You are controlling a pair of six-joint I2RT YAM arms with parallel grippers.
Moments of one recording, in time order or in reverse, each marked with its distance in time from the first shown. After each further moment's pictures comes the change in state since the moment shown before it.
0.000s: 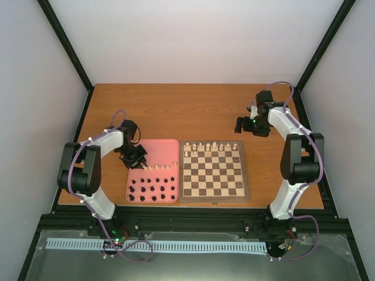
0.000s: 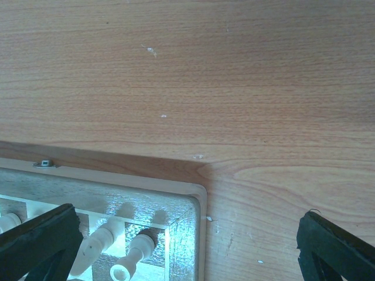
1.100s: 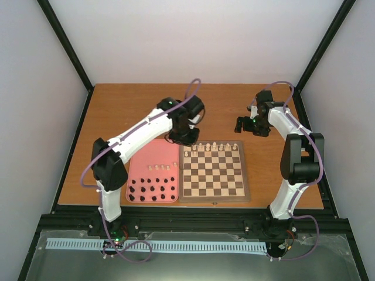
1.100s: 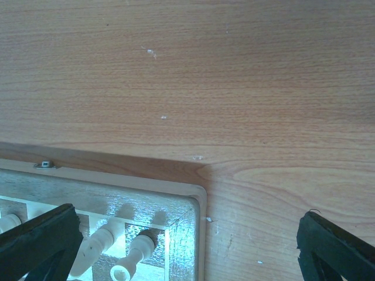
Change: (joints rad) left arm -0.592 0.216 0.882 -0.436 -0.237 0.340; right arm 0.000 0.002 0.004 -0.001 0.001 0.000
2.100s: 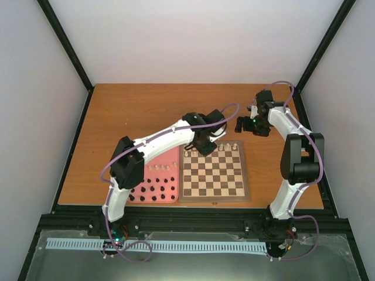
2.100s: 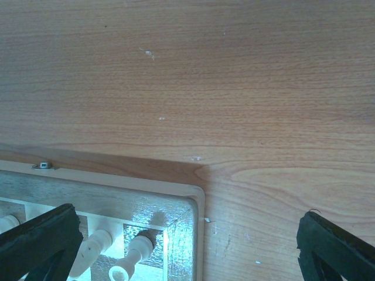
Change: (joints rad) left arm -0.177 0.174 0.032 0.200 -0.177 0.462; right arm 0.000 0.000 0.002 0.000 0.007 0.000
